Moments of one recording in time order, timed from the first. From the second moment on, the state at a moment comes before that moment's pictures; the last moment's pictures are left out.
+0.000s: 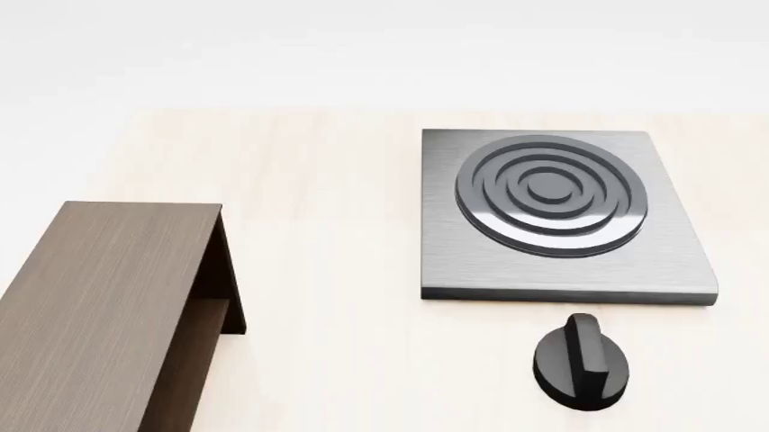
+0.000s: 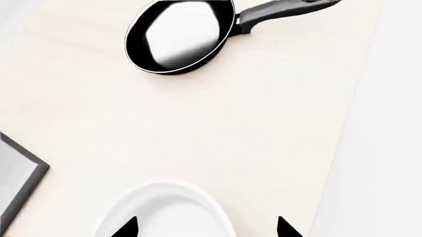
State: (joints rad) left arm 0.32 -0.10 -0.28 0.13 -0.41 0.18 -1.45; right arm -0.56 1.38 0.55 -0.28 2.21 0.04 1.19
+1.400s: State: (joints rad) left arm 0.31 -0.10 -0.28 0.12 -0.38 0.16 -1.46; right arm 0.03 1.24 -0.24 0.06 2.17 0.28 0.94
